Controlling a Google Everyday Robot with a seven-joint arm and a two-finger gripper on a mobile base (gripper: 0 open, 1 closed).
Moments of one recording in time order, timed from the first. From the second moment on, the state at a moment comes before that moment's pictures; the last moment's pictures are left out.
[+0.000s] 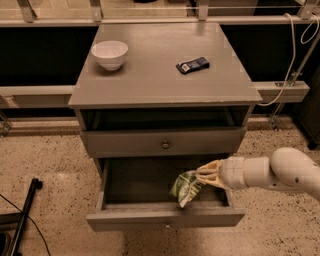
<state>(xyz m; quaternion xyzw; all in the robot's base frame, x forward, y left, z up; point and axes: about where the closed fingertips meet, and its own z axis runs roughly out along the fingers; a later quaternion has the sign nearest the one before) 0.518 -0.143 0.623 -0.62 0.63 0.17 0.43</state>
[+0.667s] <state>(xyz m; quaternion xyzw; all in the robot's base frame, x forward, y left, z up) 0.536 -0.112 0.564 -0.57 0.67 0.16 0.45</state>
